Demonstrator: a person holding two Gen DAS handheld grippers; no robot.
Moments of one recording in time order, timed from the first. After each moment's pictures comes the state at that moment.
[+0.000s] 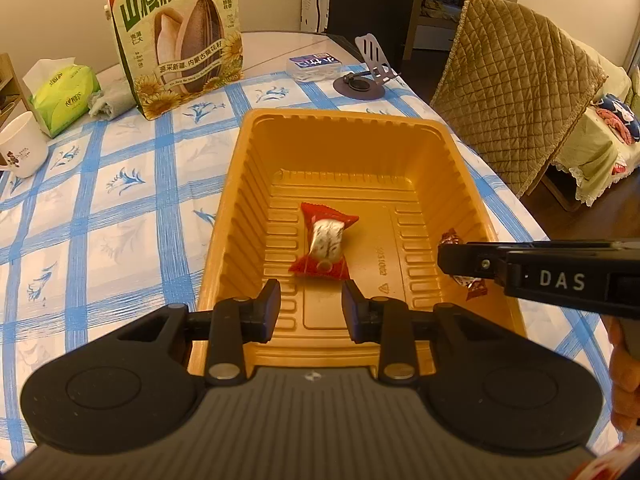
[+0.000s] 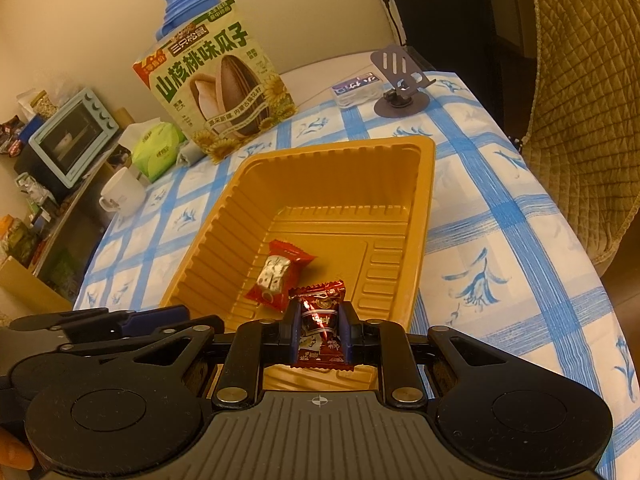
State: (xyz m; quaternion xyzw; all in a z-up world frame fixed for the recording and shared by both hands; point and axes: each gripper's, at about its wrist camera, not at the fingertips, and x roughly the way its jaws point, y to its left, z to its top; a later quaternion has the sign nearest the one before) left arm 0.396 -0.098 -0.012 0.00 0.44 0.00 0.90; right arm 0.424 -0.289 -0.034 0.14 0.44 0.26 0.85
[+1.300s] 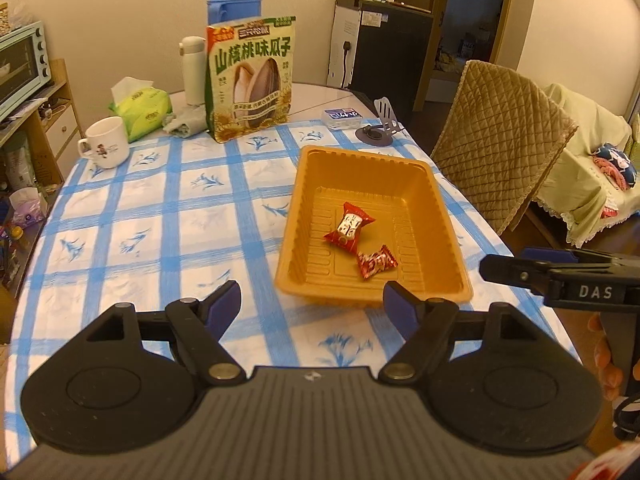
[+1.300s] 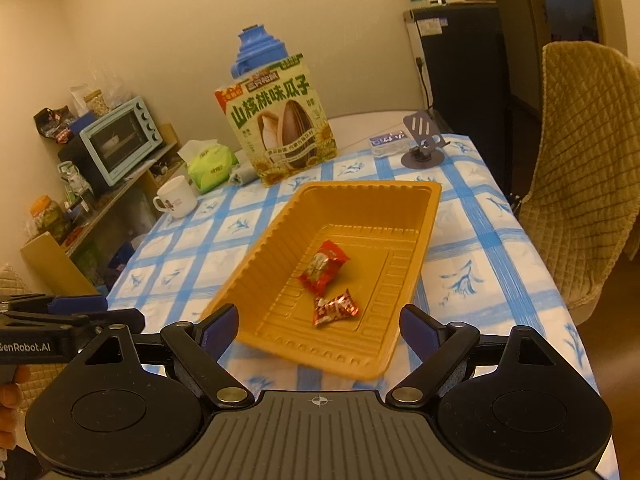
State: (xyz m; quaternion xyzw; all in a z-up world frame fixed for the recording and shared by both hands) left arm 0.232 -0.058 0.075 -0.03 0.37 0.02 0.93; right arm 0.290 -0.315 0.027 0.11 0.35 0.29 0.89
